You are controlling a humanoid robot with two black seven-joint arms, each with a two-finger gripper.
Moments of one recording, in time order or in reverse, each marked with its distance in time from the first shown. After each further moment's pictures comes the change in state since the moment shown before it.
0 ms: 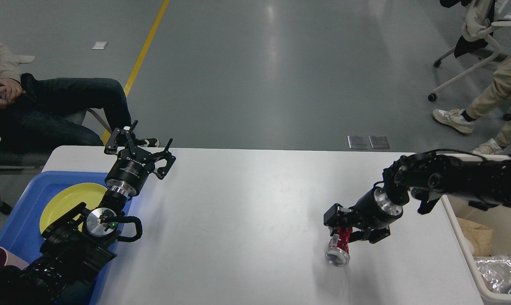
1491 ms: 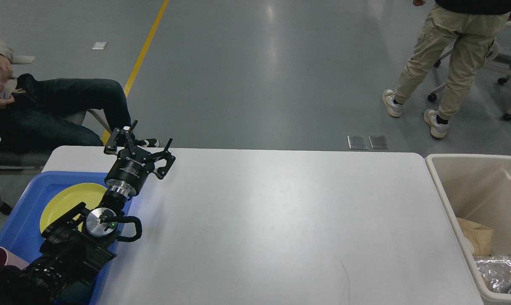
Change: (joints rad) left arm 0.000 0.001 0.000 0.000 0.000 0.000 0.000; right arm -0.579 -0.330 0.290 -0.713 0.000 -0.655 0.004
